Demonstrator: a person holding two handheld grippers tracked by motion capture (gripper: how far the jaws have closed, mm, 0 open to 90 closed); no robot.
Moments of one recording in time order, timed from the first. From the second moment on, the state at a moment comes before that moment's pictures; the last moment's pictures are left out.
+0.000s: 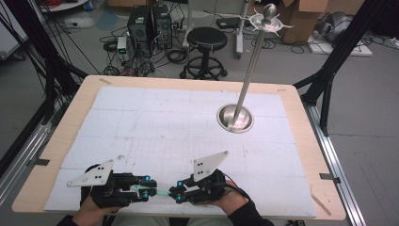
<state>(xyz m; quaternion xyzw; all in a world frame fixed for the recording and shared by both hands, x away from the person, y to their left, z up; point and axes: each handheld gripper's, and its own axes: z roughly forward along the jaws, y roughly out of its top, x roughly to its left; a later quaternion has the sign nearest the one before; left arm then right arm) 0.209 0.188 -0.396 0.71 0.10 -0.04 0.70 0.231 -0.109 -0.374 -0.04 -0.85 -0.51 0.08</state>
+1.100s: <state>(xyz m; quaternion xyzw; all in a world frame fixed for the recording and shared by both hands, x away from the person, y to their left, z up) 0.207 0.184 -0.368 0.74 0.15 0.00 0.66 0.214 -0.089 -0.370 -0.06 -0.87 -0.48 -0.06</state>
